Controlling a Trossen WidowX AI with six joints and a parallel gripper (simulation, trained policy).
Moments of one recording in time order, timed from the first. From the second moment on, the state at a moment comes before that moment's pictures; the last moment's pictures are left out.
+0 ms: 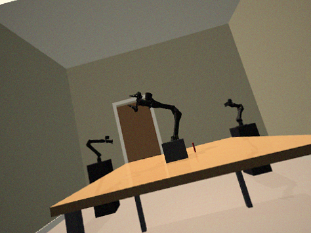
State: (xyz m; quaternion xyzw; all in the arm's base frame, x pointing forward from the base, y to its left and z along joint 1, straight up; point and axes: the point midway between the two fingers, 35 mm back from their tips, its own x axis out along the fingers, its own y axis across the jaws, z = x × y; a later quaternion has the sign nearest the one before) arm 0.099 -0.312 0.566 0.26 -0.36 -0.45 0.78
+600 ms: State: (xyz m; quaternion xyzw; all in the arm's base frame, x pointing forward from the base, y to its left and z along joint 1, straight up) arm 0.183 -0.269 0.535 0.46 -0.31 -0.33 0.76
